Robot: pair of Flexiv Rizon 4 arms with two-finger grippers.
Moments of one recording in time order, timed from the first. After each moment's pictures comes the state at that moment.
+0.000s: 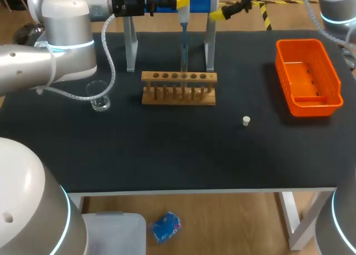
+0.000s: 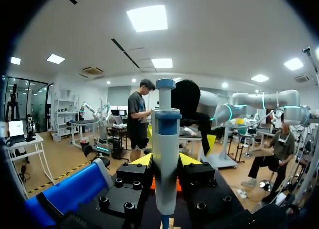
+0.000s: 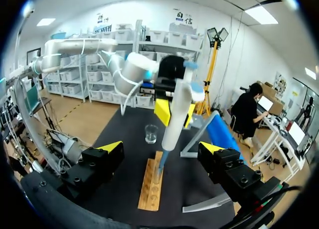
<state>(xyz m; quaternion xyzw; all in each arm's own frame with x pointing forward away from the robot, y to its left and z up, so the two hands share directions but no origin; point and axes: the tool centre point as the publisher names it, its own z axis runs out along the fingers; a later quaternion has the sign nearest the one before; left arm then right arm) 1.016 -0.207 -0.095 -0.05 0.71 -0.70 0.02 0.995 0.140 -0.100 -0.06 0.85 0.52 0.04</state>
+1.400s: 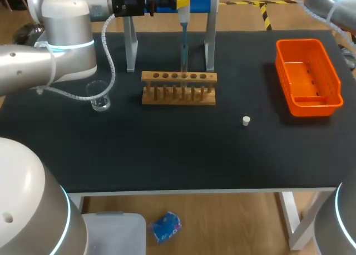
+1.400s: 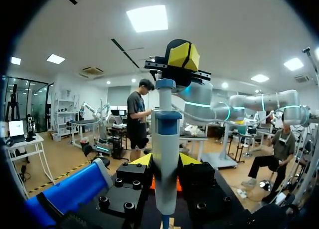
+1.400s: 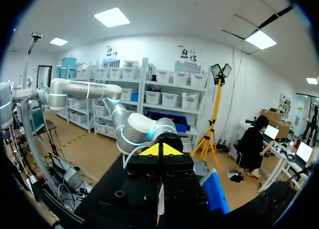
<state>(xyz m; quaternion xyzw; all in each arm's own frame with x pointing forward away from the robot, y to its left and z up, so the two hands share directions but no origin) 1.016 -0.207 -0.095 -0.05 0.71 -0.70 0.02 0.998 0.197 0.023 -0.08 0.76 0.65 0.00</state>
